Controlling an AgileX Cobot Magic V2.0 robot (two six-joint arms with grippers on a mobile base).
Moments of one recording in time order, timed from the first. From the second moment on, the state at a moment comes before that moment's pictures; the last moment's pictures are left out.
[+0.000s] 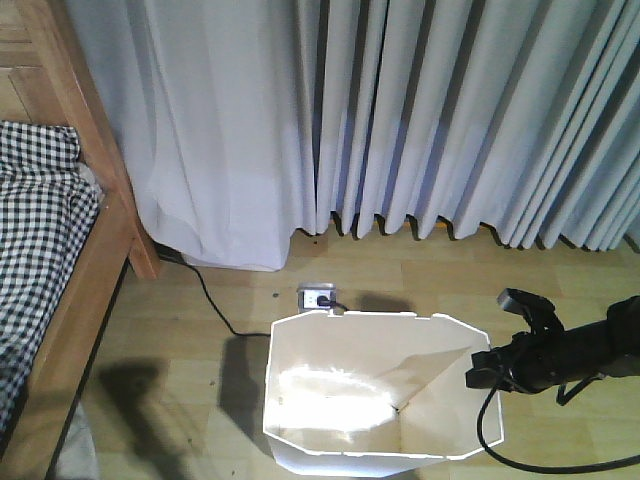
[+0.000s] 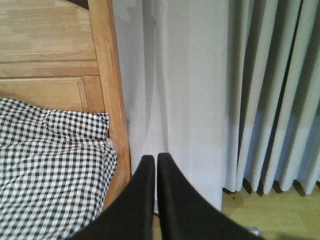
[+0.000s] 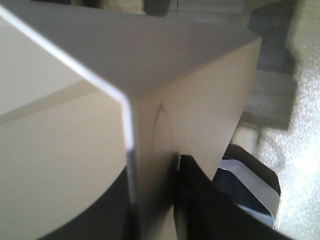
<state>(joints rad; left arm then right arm) 0.07 -0.01 0.03 0.02 0.22 0.00 -0.26 2.36 -0.73 1.51 0.61 -1.84</state>
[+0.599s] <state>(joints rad) 0.07 -0.01 0.03 0.02 0.22 0.00 -0.26 2.36 -0.73 1.51 0.61 -1.84</state>
